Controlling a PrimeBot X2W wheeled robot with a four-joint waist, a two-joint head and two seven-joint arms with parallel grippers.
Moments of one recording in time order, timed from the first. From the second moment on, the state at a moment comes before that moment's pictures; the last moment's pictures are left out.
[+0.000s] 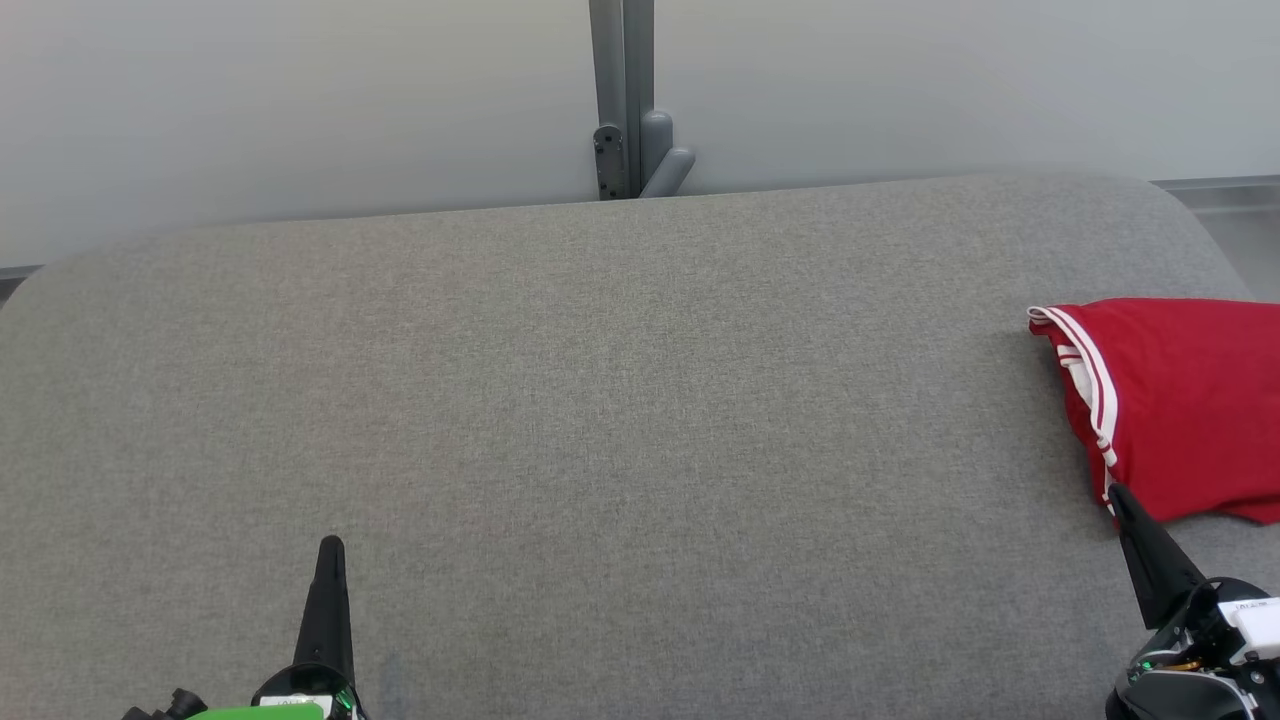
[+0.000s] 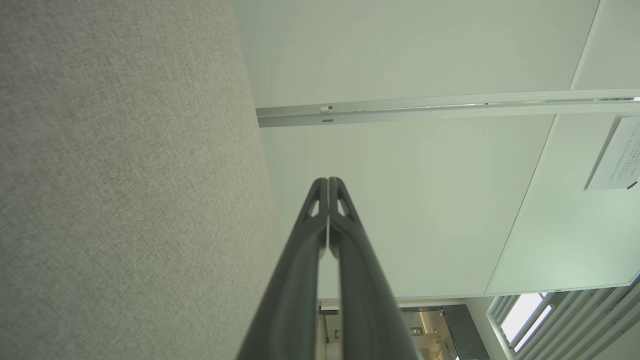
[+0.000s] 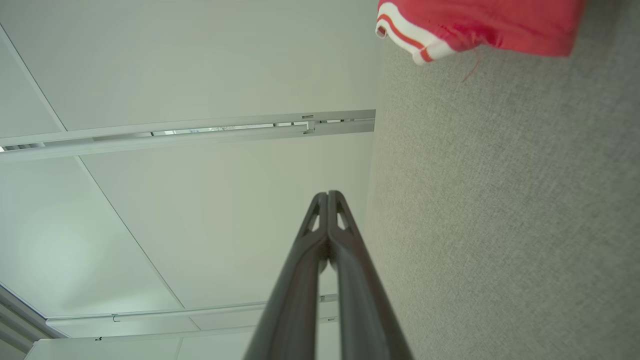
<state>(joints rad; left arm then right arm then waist) 0.14 0.05 -0.11 -0.02 -1.61 -0.13 -0.13 0.03 -0.05 -0.31 0.12 1.63 0.13 0.36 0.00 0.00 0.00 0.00</state>
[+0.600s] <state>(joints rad) 0.14 0.05 -0.11 -0.02 -1.61 -0.13 -0.13 0.03 -0.05 -0.31 0.12 1.63 0.13 0.36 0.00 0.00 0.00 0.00</state>
